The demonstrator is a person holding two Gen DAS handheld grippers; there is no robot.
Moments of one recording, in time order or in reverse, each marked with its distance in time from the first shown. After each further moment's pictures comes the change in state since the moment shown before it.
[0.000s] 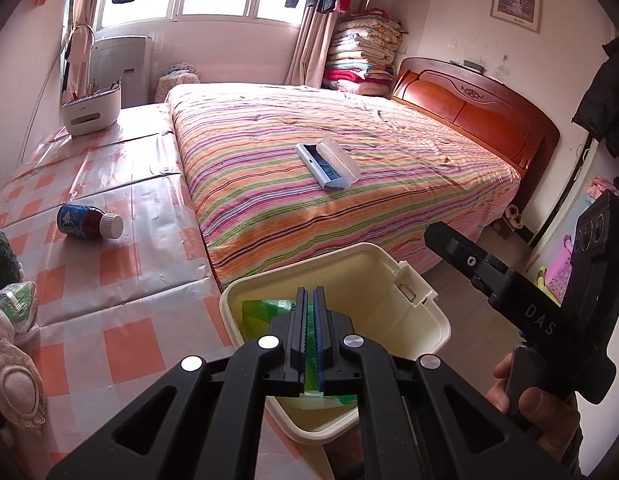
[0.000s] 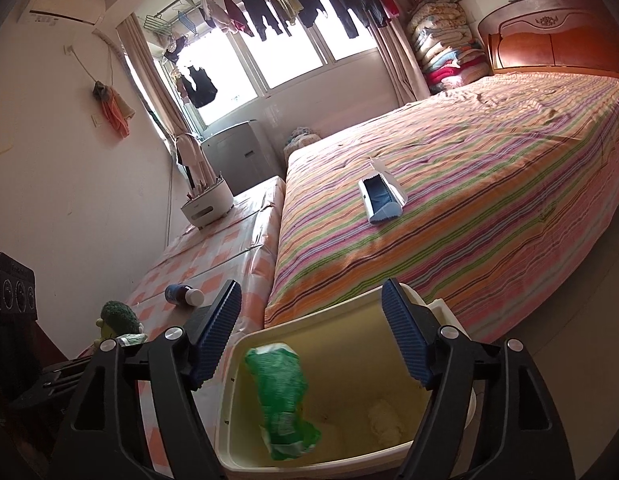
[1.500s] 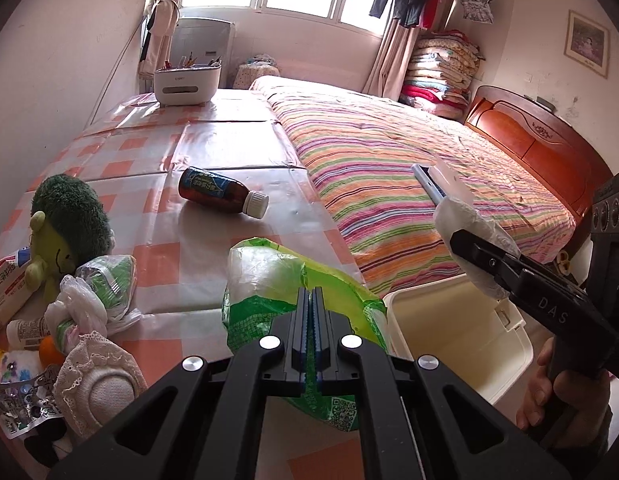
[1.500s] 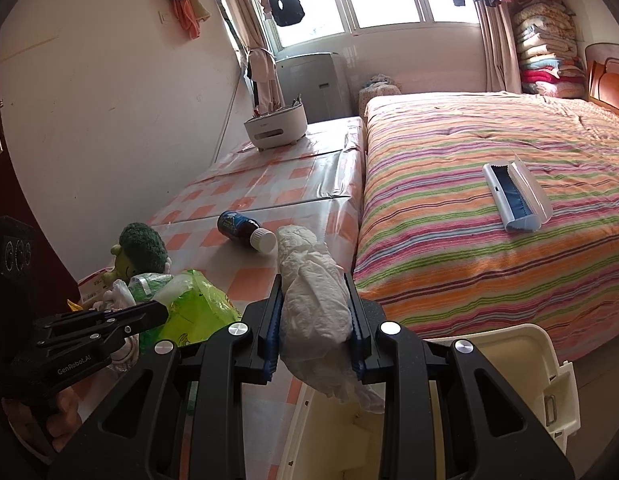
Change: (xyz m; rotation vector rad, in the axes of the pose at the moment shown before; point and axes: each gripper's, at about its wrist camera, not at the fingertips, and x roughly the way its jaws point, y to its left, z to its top) left arm -0.026 0.116 -0.006 -0.173 -0.032 0.187; right arm 0.095 0.105 0.003 -0.286 0.233 0.145
